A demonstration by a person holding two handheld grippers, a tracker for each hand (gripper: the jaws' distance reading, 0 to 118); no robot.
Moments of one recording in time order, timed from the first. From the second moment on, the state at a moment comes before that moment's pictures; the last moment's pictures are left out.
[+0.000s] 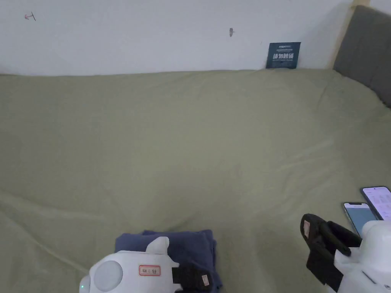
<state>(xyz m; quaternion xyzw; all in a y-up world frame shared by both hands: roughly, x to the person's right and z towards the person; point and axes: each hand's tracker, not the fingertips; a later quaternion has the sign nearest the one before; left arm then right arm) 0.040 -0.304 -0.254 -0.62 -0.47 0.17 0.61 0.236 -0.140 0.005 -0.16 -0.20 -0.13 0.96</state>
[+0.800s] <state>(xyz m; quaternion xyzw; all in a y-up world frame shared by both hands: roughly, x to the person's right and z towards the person) -0.116 -0.254 -0.360 -0.58 -0.42 0.17 0.67 0.278 -0.357 -0.174 -0.39 0.20 -0.56 0.70</state>
